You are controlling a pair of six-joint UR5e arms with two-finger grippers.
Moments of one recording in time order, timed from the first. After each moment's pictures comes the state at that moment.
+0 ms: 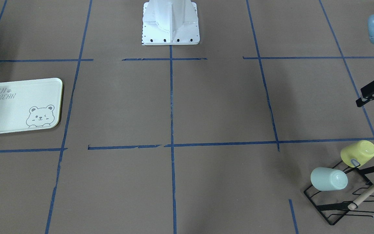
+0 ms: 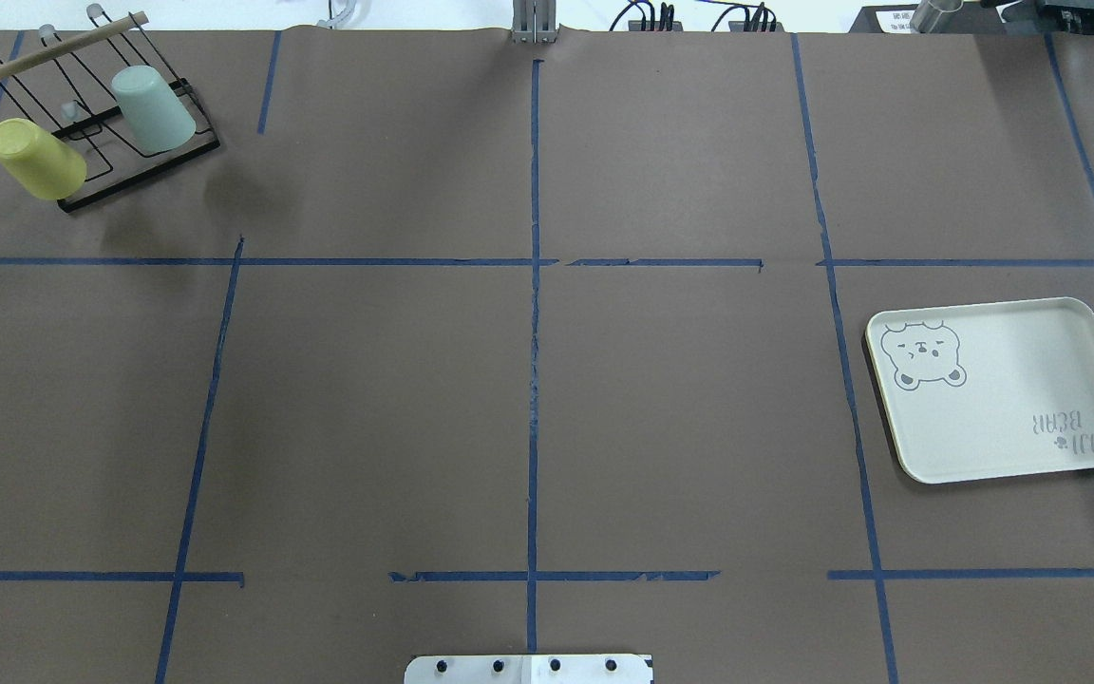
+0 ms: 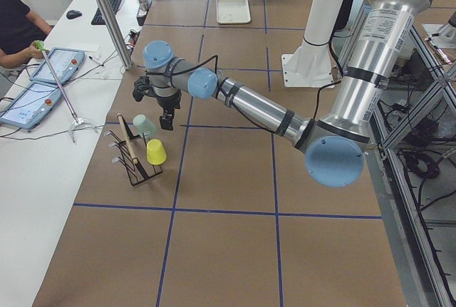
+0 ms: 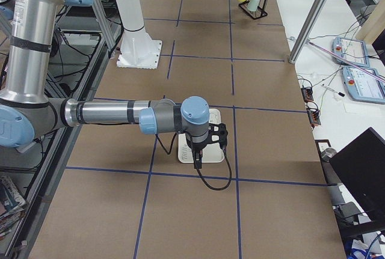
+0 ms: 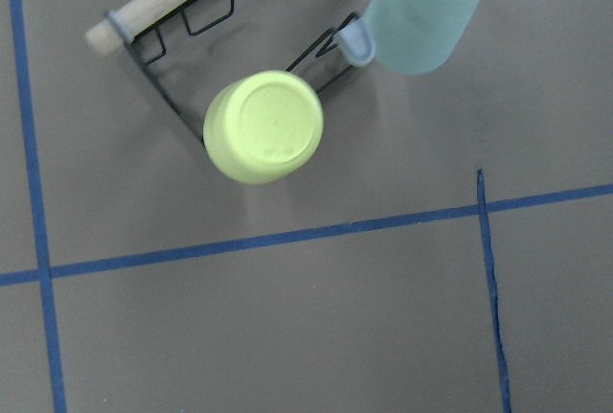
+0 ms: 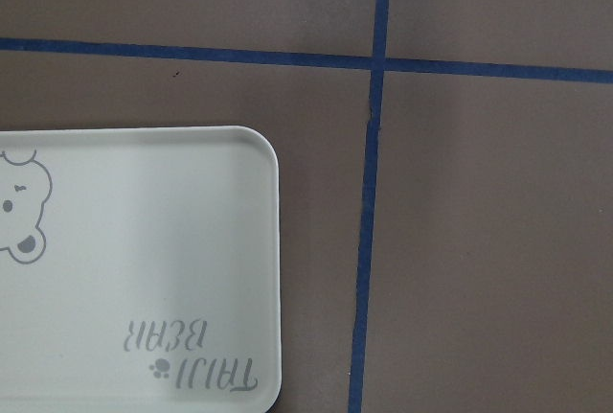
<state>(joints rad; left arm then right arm) -1.32 -1.91 -1.72 -1.48 -2.36 -0.34 1.52 -1.80 1.85 -1.49 2.35 0.06</state>
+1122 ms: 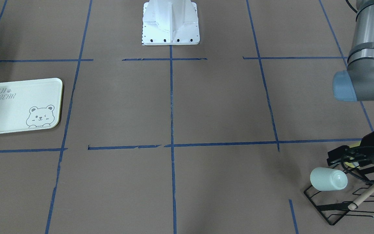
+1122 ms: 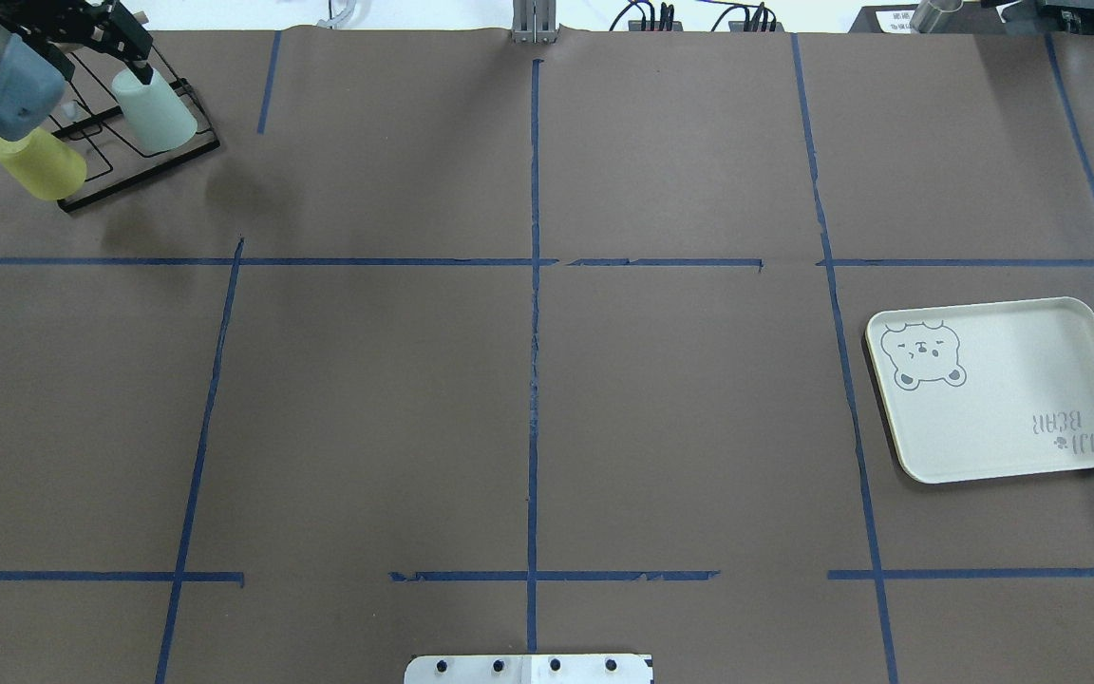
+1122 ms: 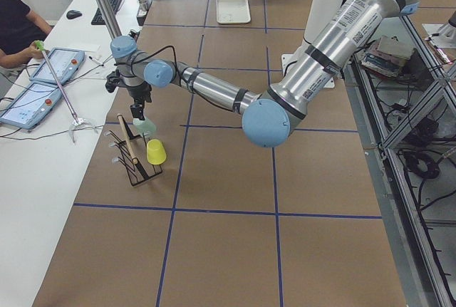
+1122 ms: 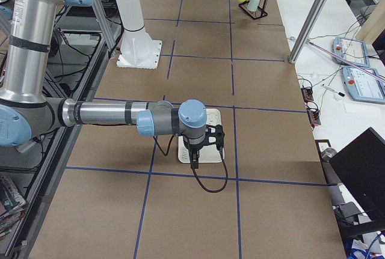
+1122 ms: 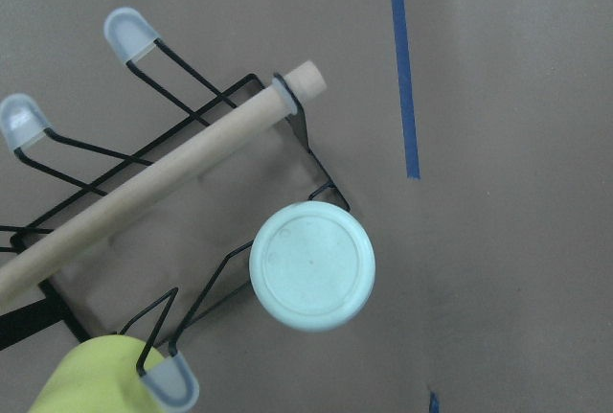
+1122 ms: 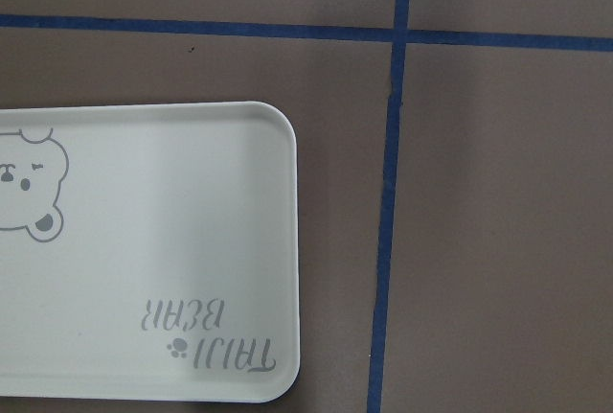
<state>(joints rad) -1.21 -2.24 -1.21 -1.70 -2.26 -0.50 1.51 -1.82 1.85 -1.49 2.39 0.06</state>
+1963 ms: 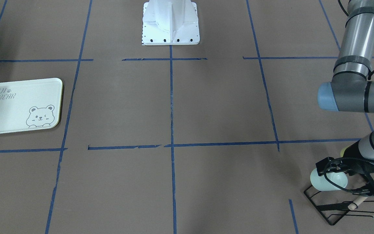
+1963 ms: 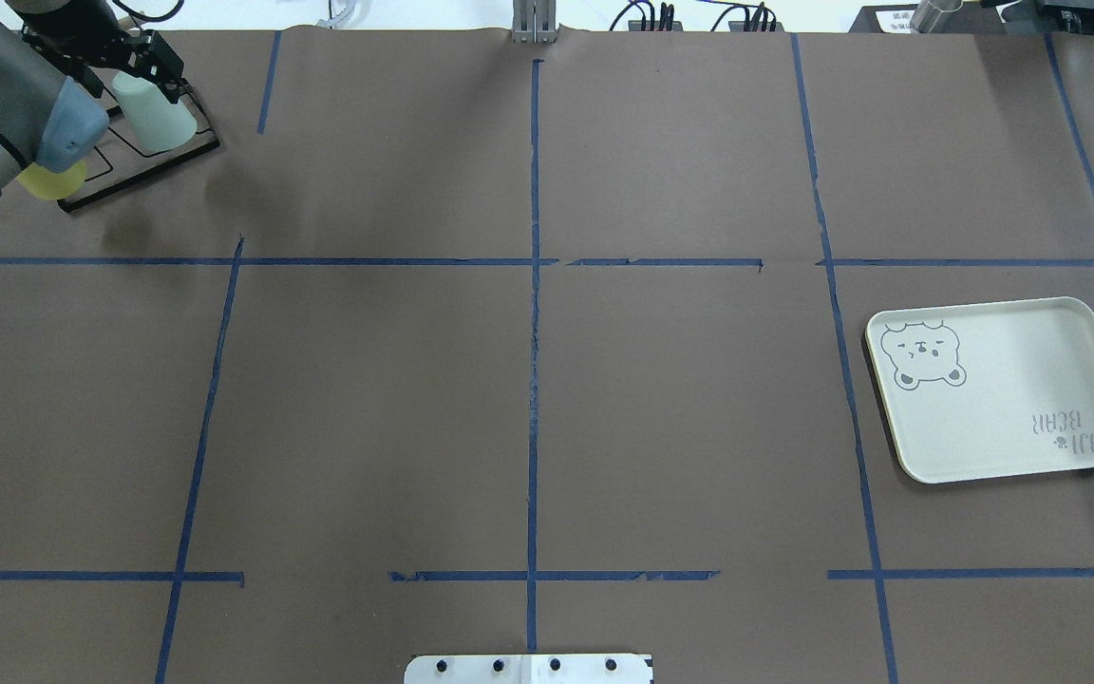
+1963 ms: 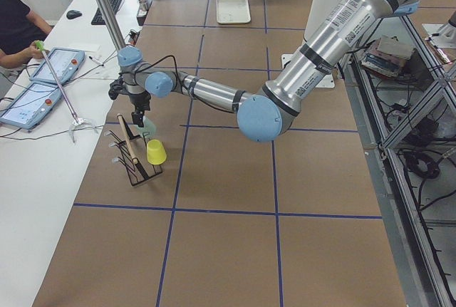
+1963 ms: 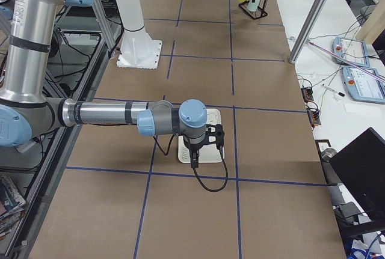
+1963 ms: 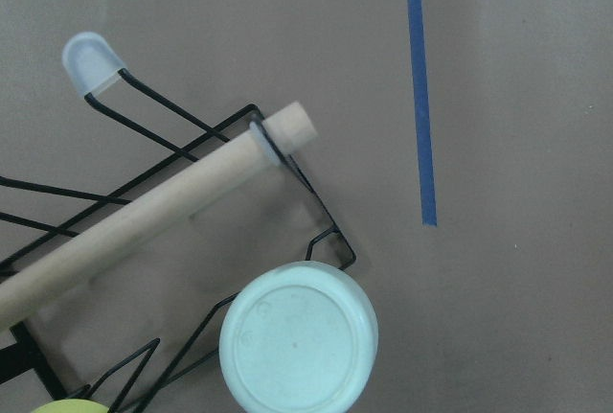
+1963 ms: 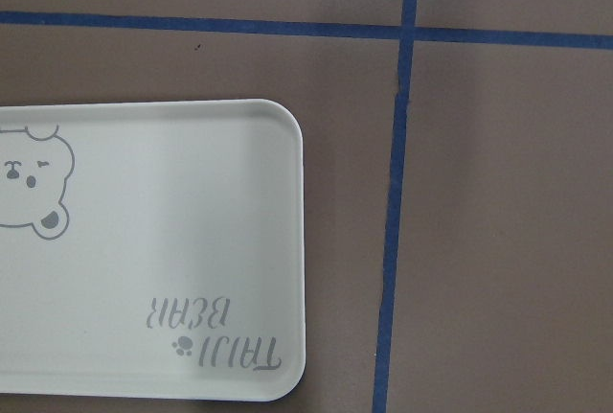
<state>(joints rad) -1.17 -2.25 -1.12 -1.80 -2.19 -0.56 1.50 -1.82 1.85 -1.49 2.40 0.06</state>
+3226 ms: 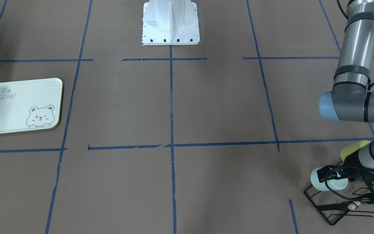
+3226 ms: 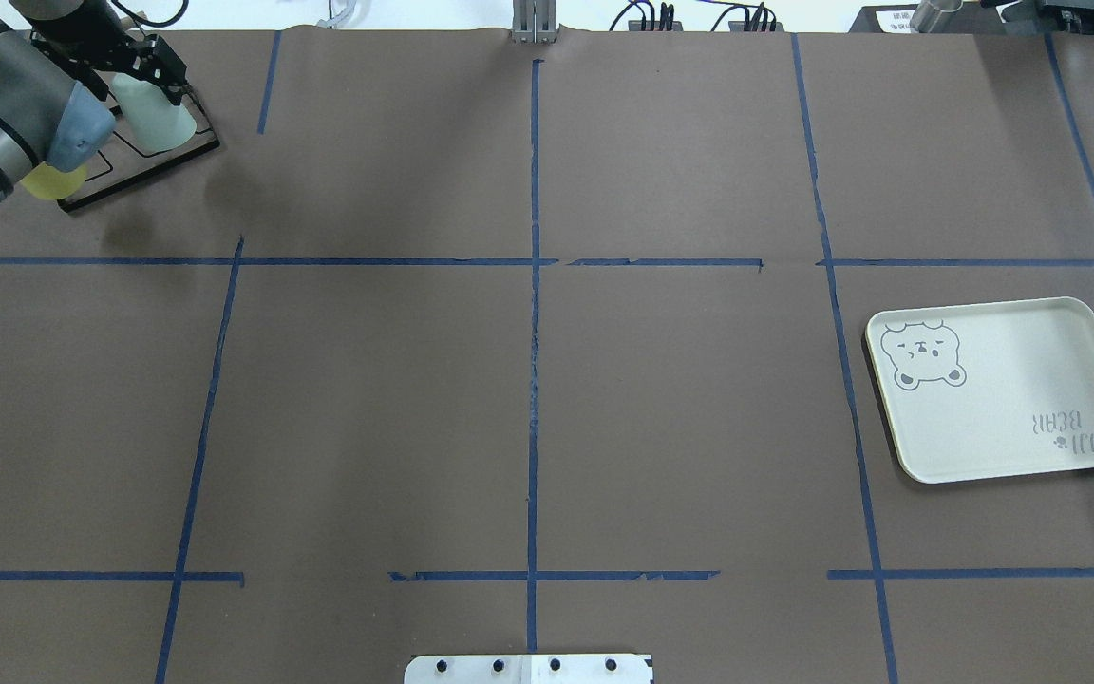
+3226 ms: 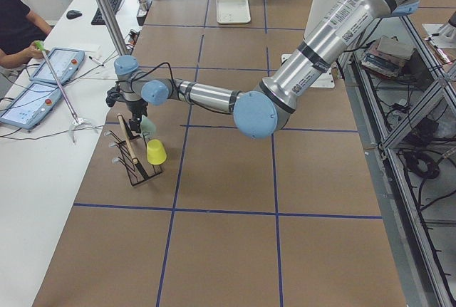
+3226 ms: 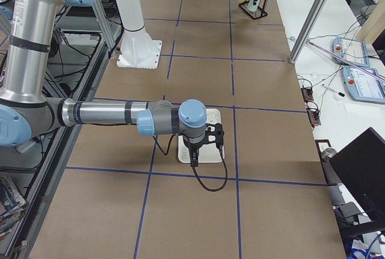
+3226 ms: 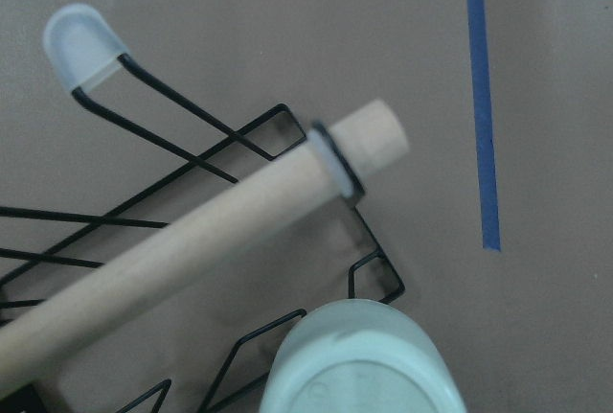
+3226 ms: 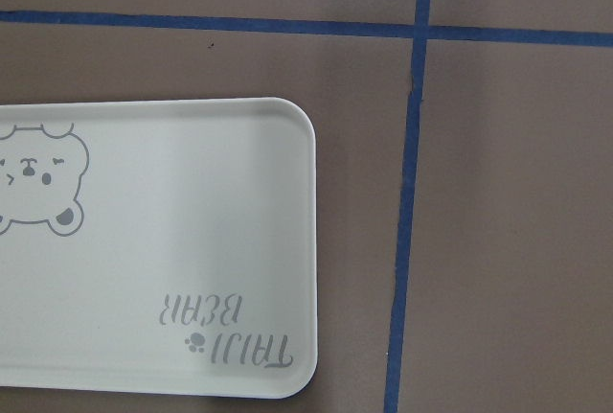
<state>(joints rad) -1.16 -2.29 -1.00 -1.89 -2.19 -0.57 1.50 -1.83 1.85 -1.48 2.42 0.06</state>
